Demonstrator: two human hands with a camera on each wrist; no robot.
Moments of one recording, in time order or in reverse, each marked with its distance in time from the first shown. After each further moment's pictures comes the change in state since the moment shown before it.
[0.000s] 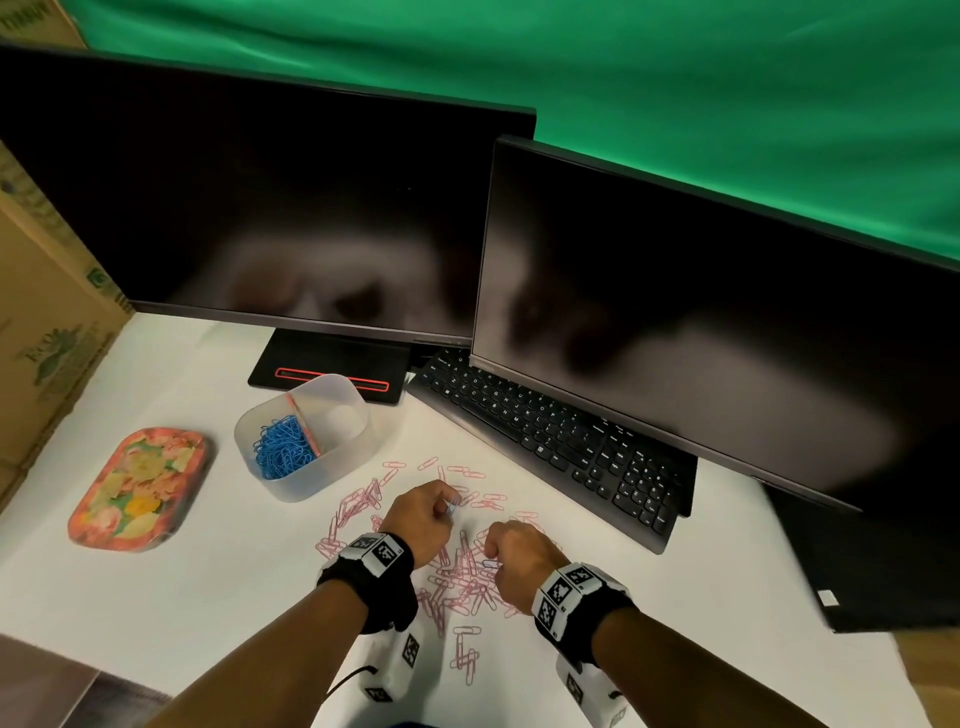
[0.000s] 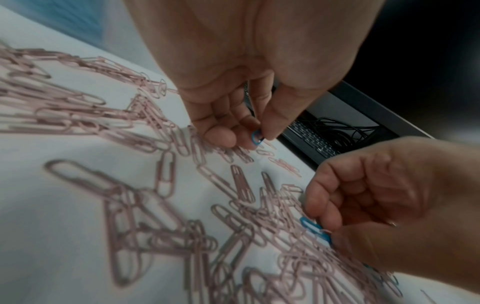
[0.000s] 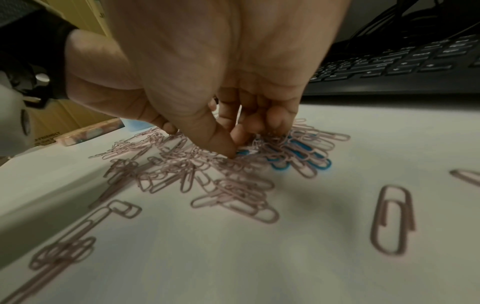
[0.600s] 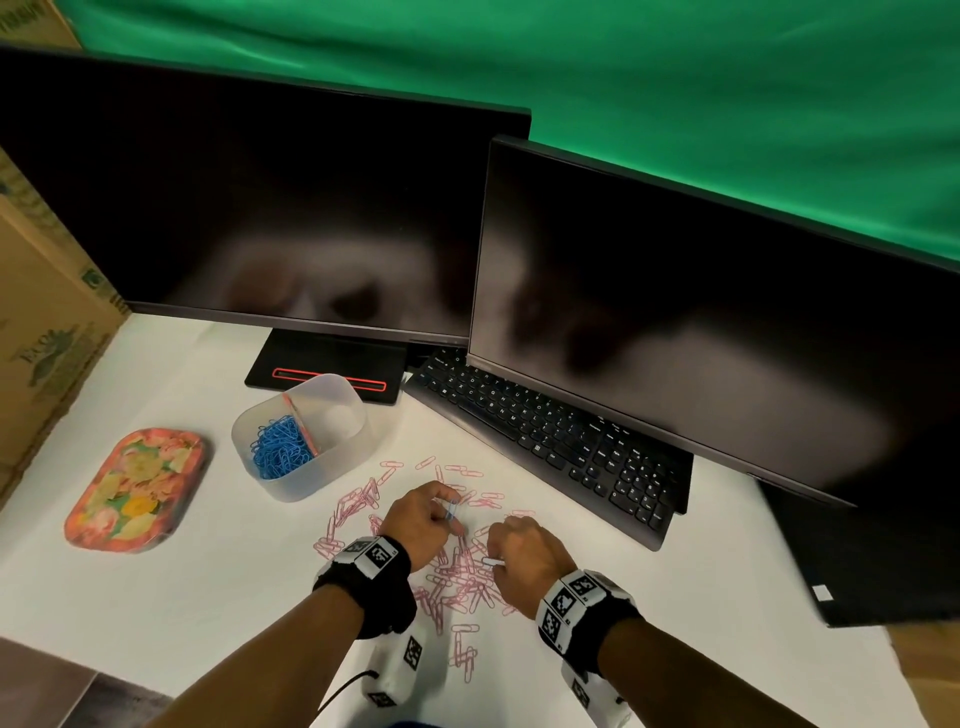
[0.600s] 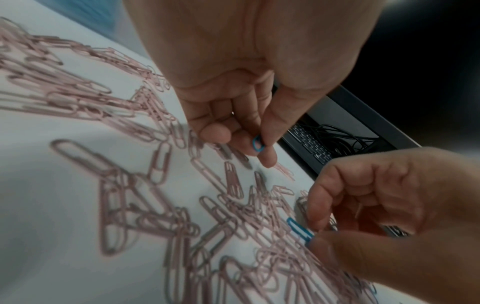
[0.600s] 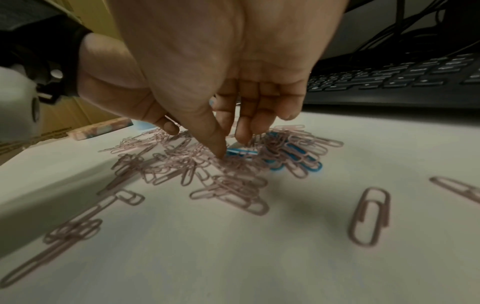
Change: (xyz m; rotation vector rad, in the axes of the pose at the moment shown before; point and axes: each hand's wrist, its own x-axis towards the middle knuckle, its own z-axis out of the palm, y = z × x) left_hand -0.013 0.009 -0.004 -0.152 -0.071 -0.069; right_hand -0.009 0.002 -0.001 -0.159 0.068 -0.066
